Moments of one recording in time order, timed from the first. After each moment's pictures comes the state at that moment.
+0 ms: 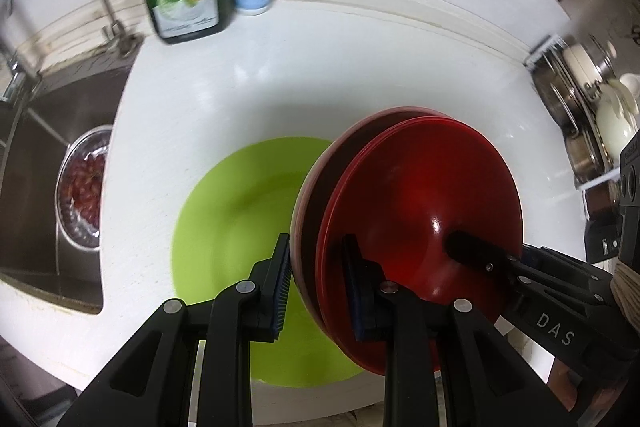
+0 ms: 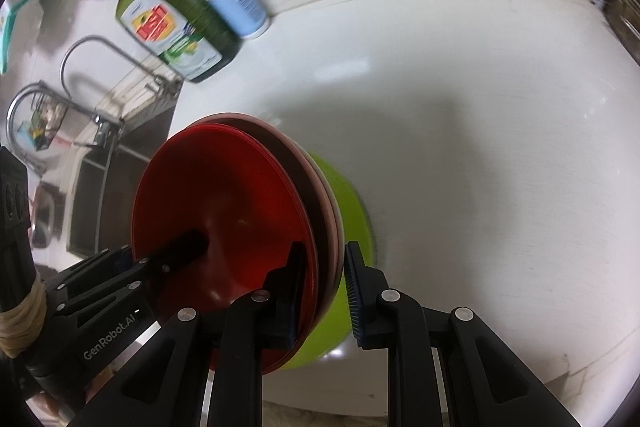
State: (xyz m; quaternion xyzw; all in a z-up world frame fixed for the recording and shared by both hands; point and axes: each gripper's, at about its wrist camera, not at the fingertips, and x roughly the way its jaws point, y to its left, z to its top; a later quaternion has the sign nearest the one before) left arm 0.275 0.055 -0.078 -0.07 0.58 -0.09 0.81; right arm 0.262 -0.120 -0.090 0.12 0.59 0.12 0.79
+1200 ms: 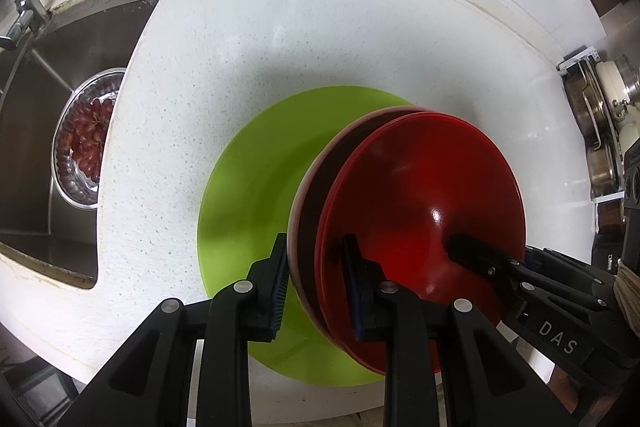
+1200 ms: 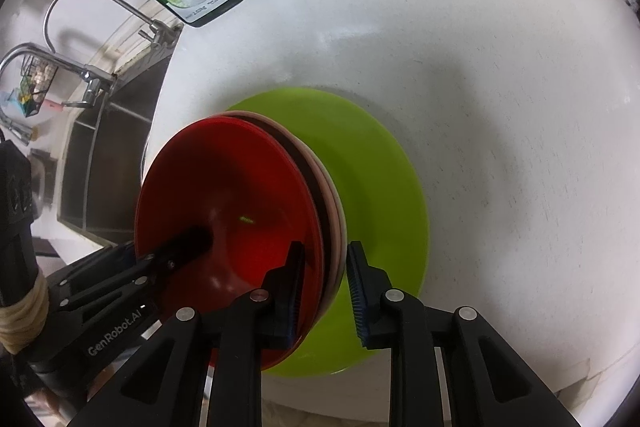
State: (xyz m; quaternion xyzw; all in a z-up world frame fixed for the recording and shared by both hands) left arm 0.278 0.091 -0.125 -0.11 0.63 -0.06 0.77; right arm 0.272 -0.081 -0.127 0.09 0.64 0.13 0.75
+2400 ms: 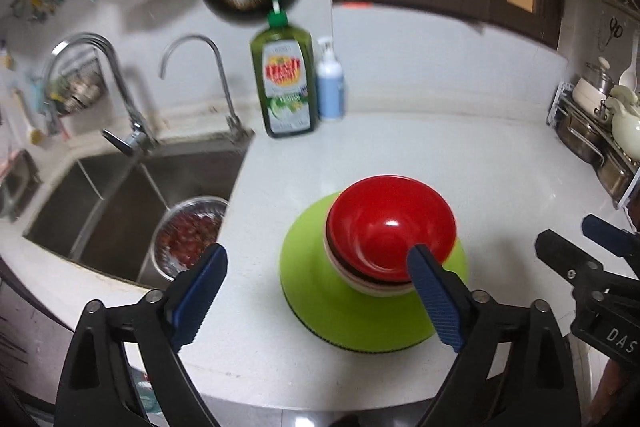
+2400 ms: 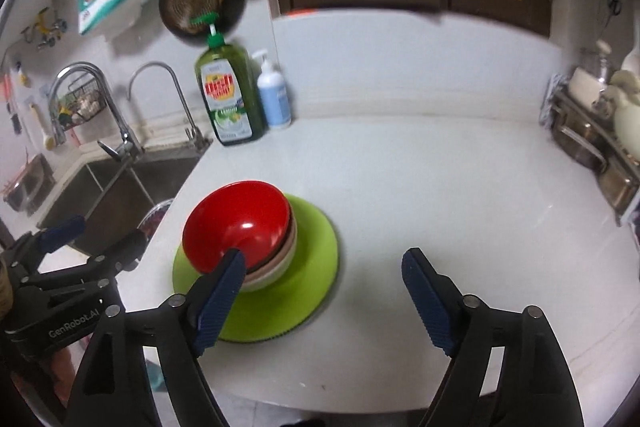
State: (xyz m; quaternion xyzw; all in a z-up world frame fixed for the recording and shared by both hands) left arm 0.116 0.059 -0.025 0.01 0.35 0.04 0.94; right arm 0.119 -0.135 -0.024 0.02 0.35 0.09 0.93
